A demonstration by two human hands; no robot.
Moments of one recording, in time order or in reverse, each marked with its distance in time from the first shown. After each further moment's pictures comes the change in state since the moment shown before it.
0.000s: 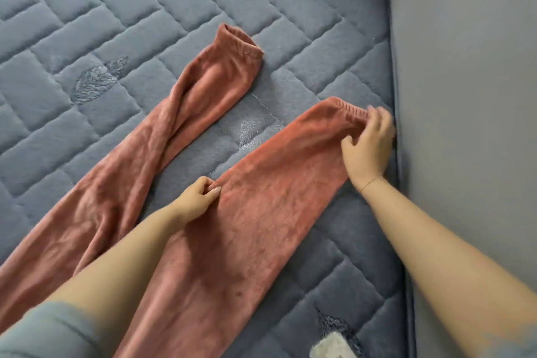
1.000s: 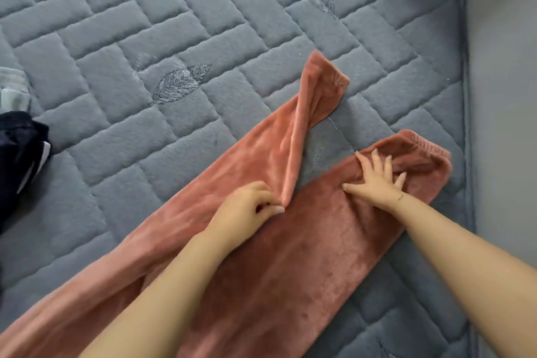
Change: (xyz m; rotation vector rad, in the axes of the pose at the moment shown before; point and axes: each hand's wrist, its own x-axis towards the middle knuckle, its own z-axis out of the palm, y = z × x) left_hand -0.041 -0.017 -0.074 0.073 0.098 0.669; right_hand -0.023 -0.082 0.059 -0.413 -0.808 0.059
